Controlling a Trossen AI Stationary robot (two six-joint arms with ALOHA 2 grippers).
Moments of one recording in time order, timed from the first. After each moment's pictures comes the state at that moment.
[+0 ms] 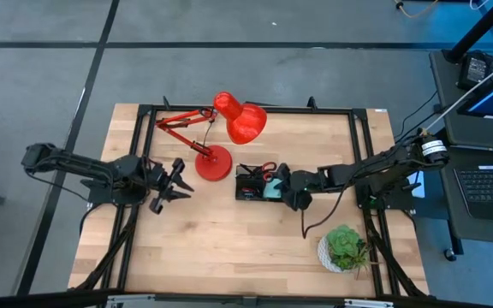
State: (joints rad) left arm -0.08 0.50 0.01 0.62 0.23 -0.12; right arm 0.11 1.47 0.61 0.08 0.21 -0.96
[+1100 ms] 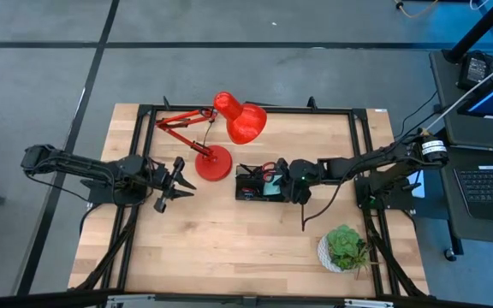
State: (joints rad) left arm -0.05 0.50 0.01 0.53 0.20 -0.06; right arm 0.00 1.47 0.61 0.10 0.06 -1.03
